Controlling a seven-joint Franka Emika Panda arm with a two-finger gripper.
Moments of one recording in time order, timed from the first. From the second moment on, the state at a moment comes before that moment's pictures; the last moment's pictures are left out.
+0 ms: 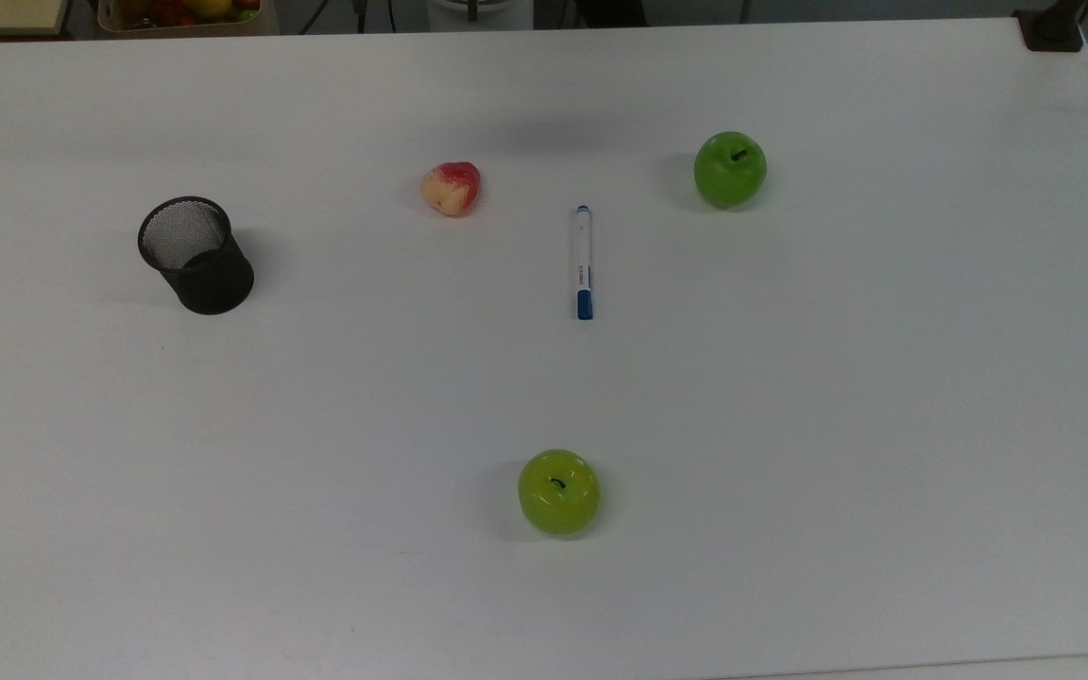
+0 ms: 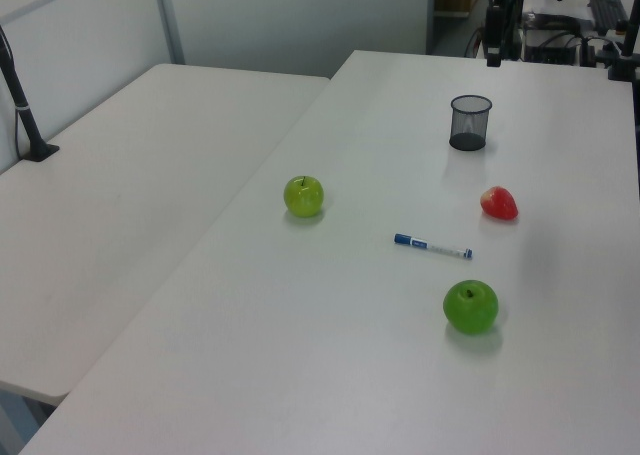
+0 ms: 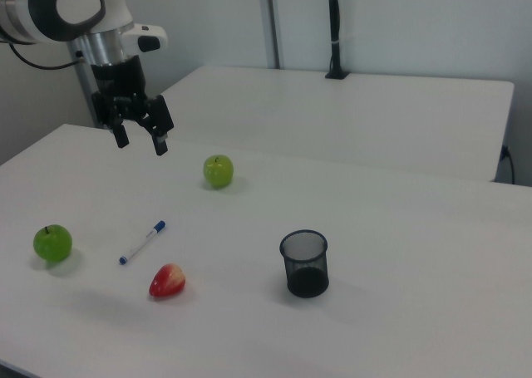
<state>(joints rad) 0.10 -0.04 -0.02 -1.67 -0.04 1.62 0.04</state>
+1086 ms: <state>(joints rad) 0.15 0.04 0.01 -1.67 -0.04 1.73 0.10</state>
